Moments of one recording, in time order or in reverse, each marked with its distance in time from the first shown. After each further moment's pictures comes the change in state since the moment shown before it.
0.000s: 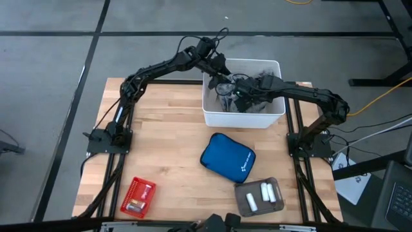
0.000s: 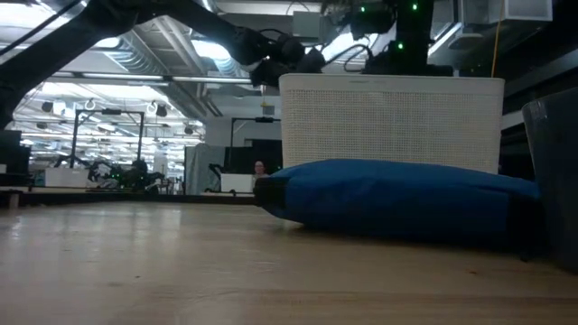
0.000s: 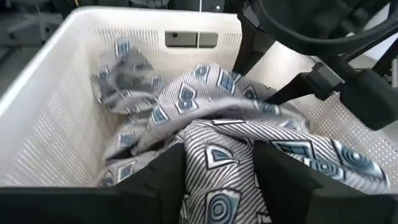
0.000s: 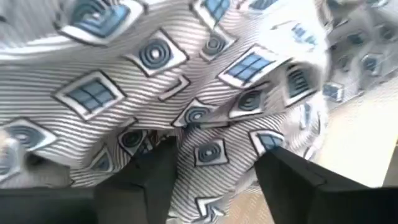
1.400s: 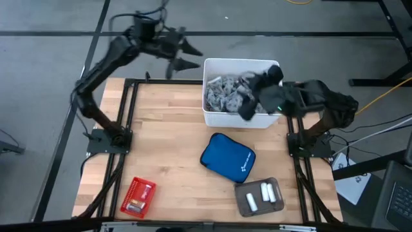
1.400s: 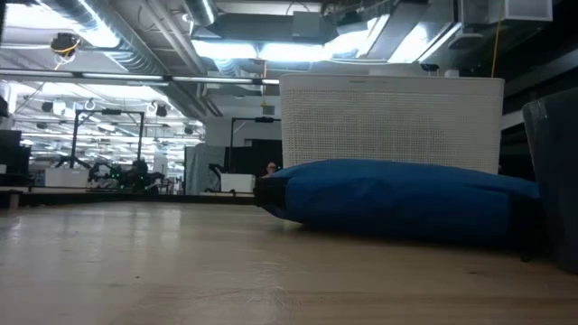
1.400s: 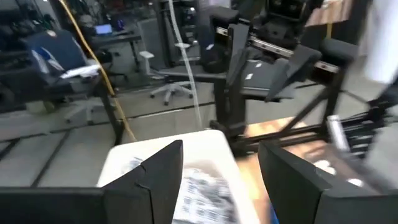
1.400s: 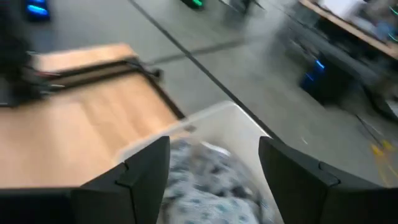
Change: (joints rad) left arm -0.002 -0.590 0.000 -0.273 -0.027 -0.026; right arm 0.497 0.000 0.743 -0.051 0.407 -0.356
